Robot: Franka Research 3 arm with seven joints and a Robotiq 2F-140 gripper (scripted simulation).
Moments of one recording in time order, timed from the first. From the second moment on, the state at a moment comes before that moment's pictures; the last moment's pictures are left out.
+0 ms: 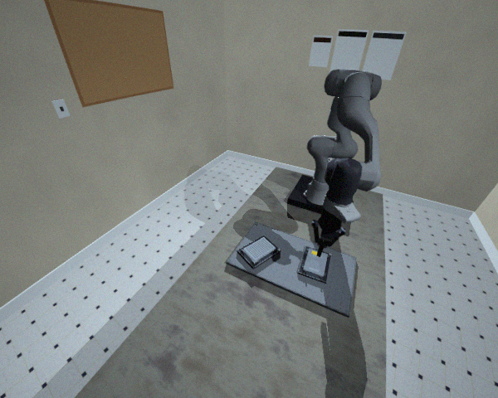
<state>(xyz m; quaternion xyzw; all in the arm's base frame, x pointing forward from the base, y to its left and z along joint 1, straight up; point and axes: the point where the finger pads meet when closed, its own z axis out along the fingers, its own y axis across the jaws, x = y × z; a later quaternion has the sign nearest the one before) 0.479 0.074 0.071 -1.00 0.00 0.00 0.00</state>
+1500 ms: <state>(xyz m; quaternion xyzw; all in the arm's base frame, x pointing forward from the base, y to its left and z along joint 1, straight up) 0.479 0.074 0.070 -1.00 0.00 0.00 0.00</state>
